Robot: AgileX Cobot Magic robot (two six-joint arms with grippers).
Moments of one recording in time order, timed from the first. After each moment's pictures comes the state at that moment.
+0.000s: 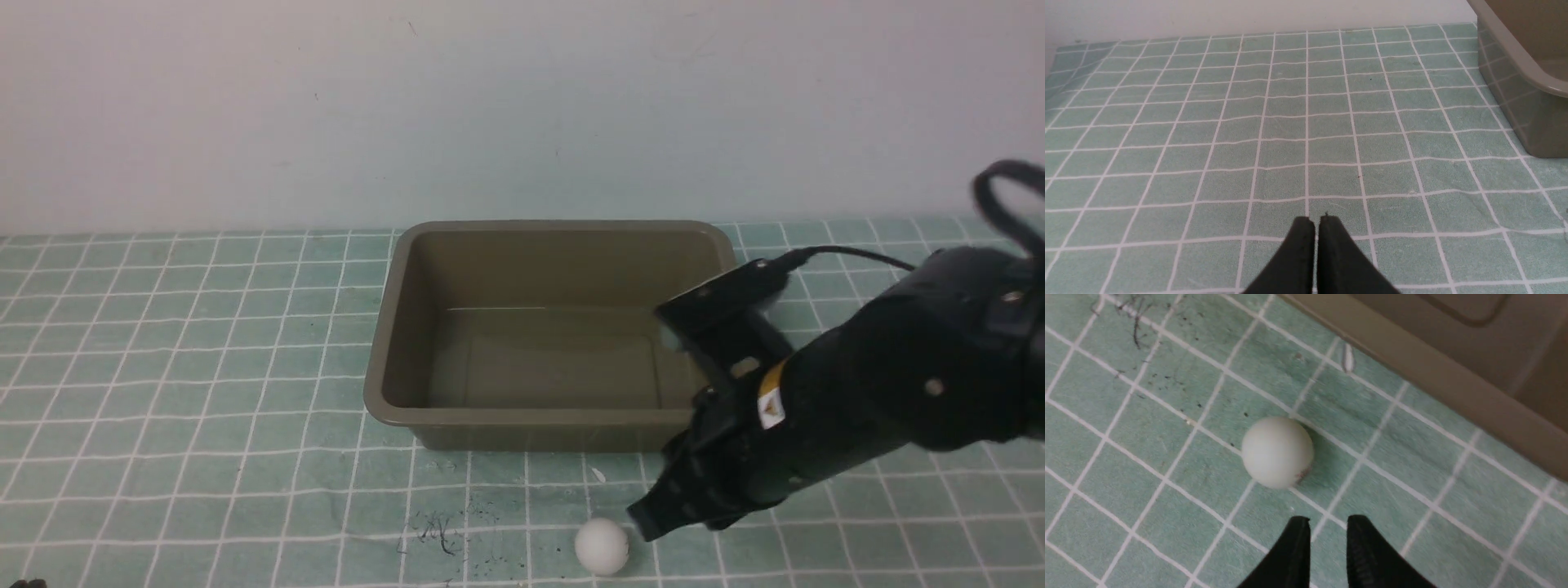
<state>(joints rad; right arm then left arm) 0.70 1.54 -0.98 0.07 0.74 0.10 0.01 -0.01 0.03 0.00 0.37 -0.01</state>
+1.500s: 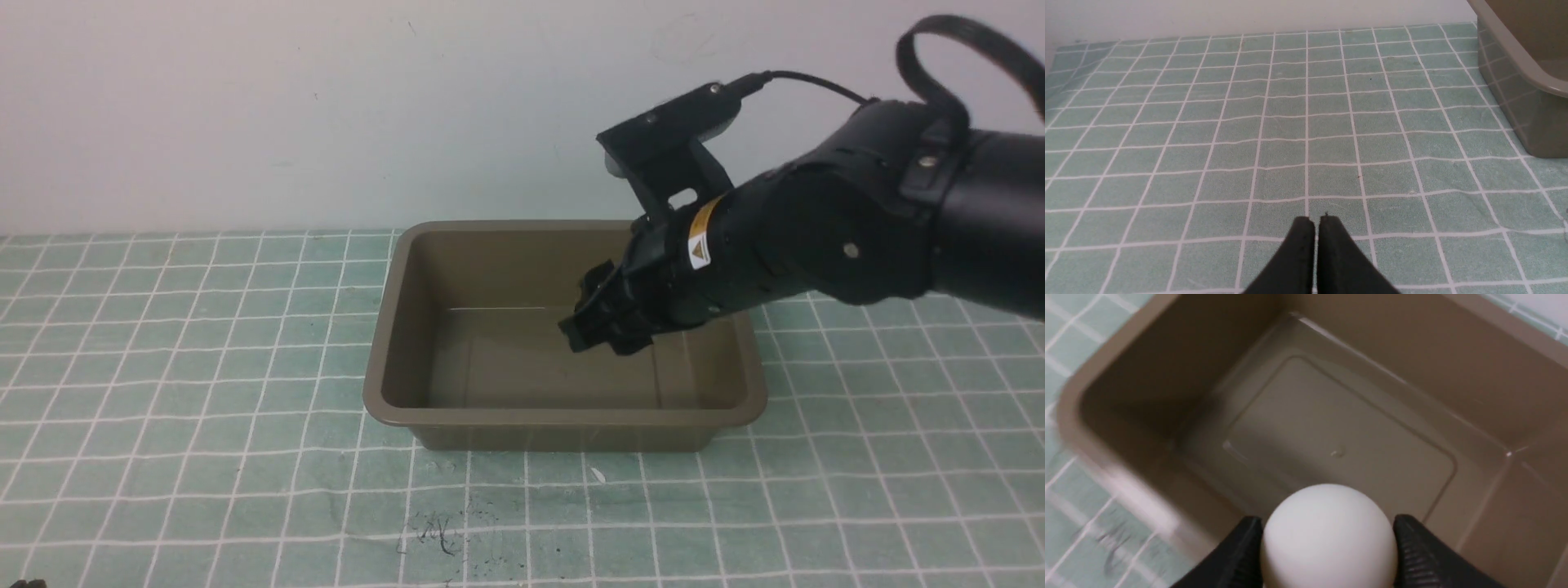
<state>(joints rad) 0.64 1.67 -1.31 -0.13 0.67 0.22 0.01 -0.01 0.03 0.00 0.37 -0.01</state>
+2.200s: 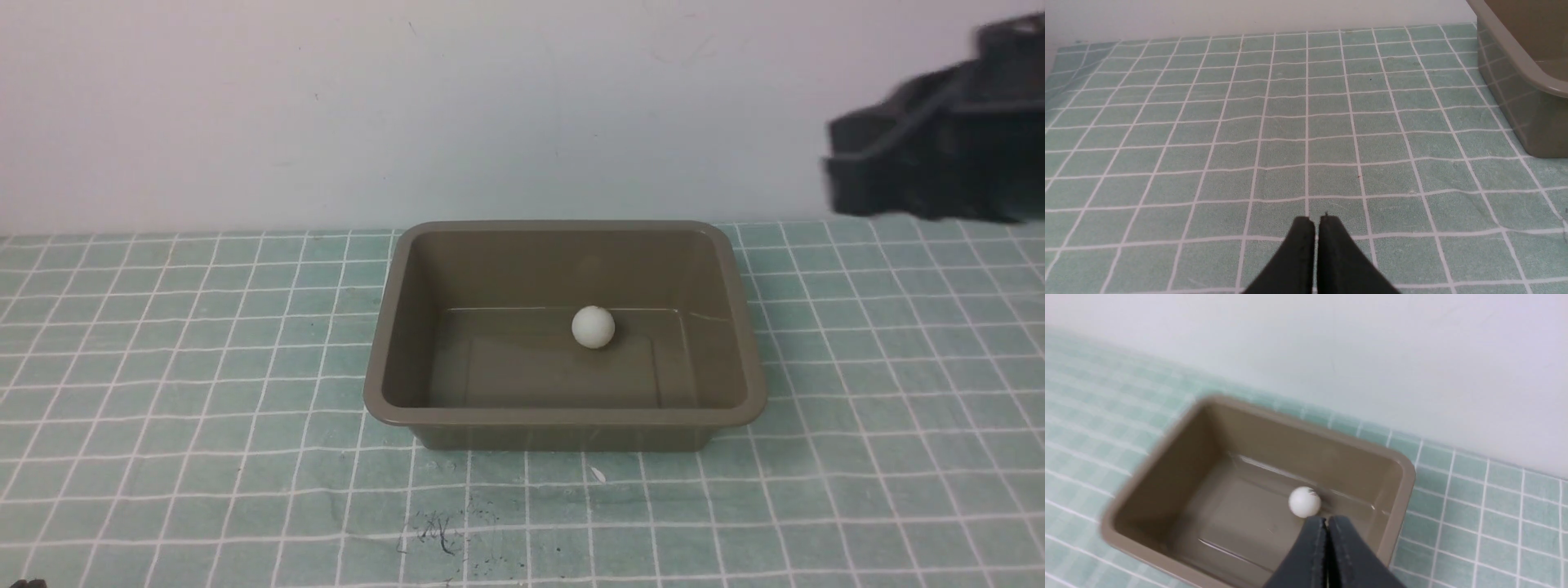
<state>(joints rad) 0.62 0.99 -1.07 -0.35 0.72 0.52 0.01 -0.01 0.03 0.00 0.37 -0.01</state>
